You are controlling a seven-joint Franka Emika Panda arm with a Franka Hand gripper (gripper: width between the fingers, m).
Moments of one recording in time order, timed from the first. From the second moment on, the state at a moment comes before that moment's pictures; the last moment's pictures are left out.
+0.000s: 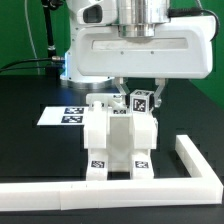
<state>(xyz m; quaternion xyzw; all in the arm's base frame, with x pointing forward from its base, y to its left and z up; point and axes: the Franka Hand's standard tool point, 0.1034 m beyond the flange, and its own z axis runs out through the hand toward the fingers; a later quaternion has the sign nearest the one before) 0.582 0.058 0.110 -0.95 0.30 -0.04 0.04</state>
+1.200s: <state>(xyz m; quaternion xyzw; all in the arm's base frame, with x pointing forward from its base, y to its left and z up) 0.584 0.068 0.108 -0.62 0.78 0.02 0.10</state>
